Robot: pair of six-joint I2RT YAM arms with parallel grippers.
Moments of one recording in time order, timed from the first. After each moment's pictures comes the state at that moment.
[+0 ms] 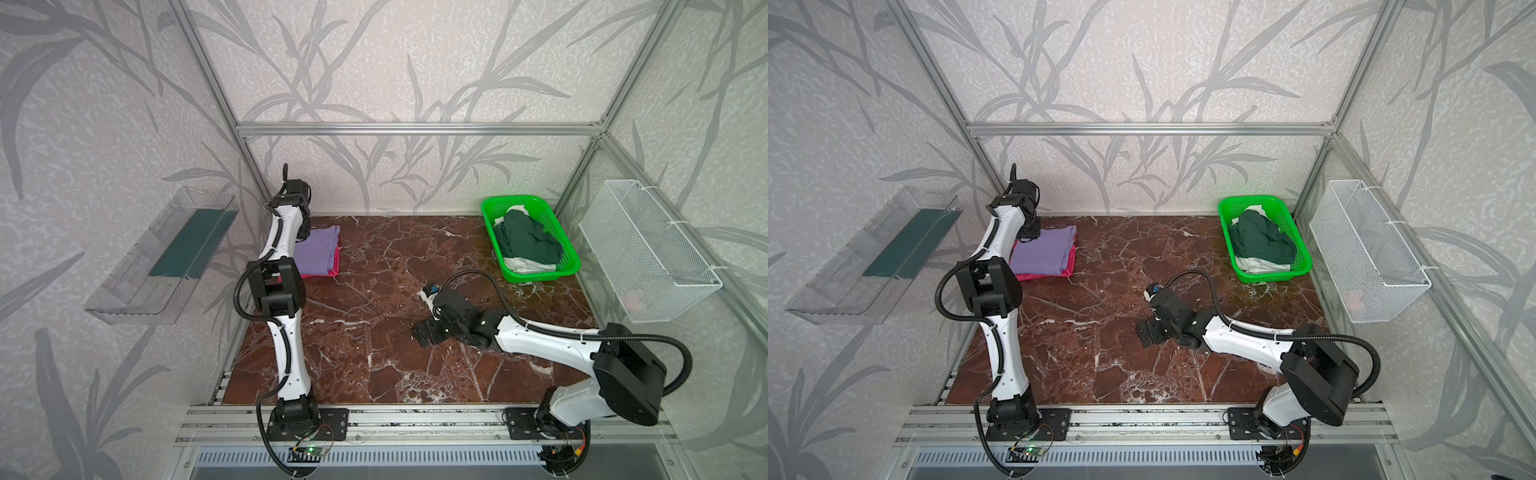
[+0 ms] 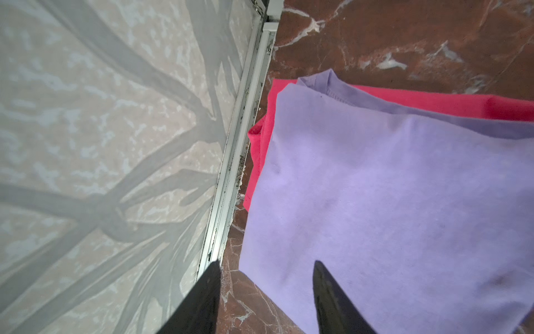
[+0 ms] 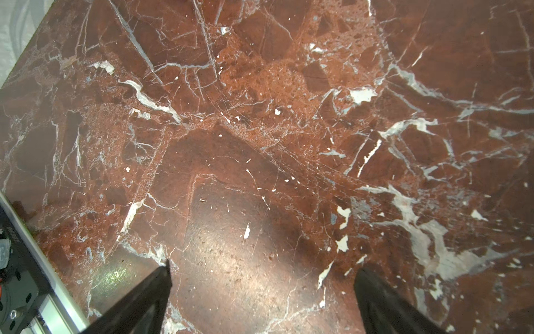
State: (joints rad) left arm 0.13 2.31 2.28 -1.08 -0.46 0.01; right arm 0.91 1.47 0.82 -0.21 0.00 0.43
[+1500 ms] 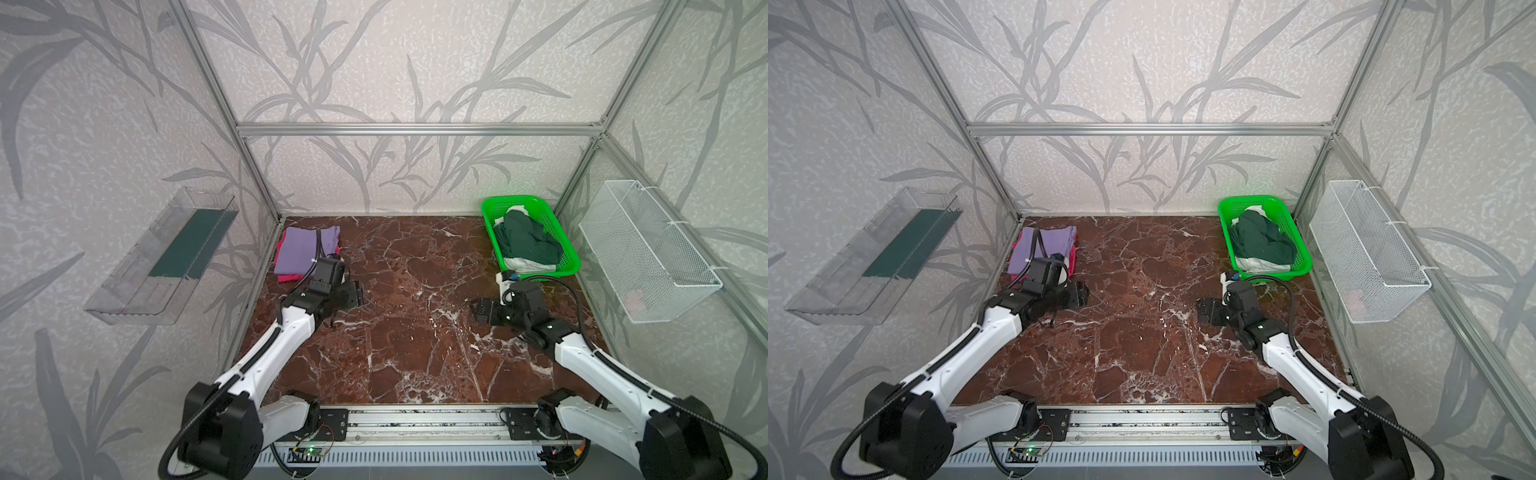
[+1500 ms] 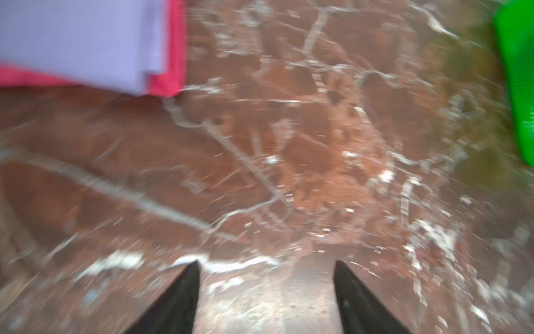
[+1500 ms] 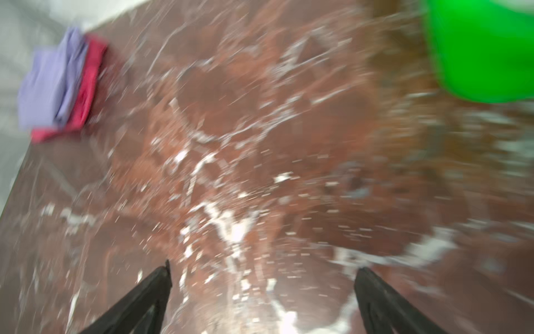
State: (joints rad) left arm -0.27 1.11 0.78 -0.57 -0.12 -0.43; right arm 0.32 0.99 0.52 -0.23 -0.08 0.46
